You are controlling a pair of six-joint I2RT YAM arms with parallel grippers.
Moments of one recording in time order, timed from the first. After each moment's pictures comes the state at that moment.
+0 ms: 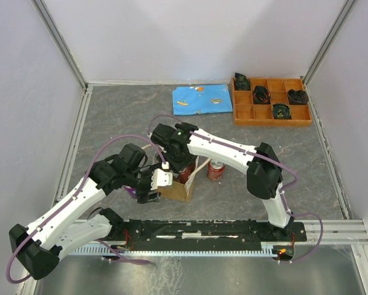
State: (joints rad) left arm -0.66 0.89 0.80 -0.94 0.55 0.79; right arm 1.03 2.05 1.87 -1.15 0.09 0.21
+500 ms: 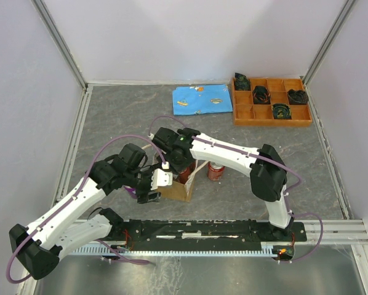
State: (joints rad) left arm -0.66 0.89 0.80 -0.94 0.55 0.79; right arm 1.04 2.00 1.75 -1.01 0.15 0.23
